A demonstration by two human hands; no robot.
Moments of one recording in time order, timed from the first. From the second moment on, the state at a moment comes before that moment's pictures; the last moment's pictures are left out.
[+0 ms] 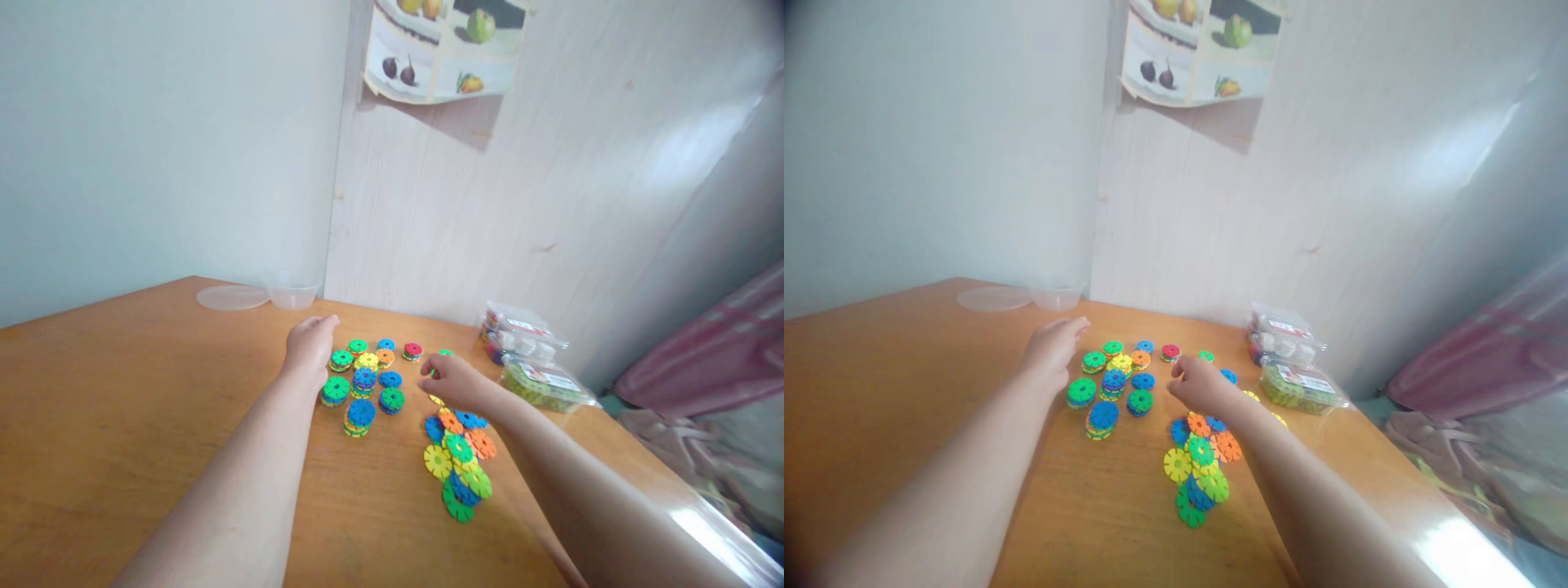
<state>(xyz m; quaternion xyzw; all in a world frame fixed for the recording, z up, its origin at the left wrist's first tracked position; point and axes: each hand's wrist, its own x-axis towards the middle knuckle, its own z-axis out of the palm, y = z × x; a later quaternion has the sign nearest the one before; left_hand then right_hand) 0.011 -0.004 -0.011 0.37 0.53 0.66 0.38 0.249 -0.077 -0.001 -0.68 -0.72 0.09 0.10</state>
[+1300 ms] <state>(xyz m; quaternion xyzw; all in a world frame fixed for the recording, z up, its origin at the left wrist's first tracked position) 0.010 0.000 -0.017 0.38 0.53 0.66 0.38 0.244 -0.041 0.004 -0.69 -0.72 0.01 -0.07</state>
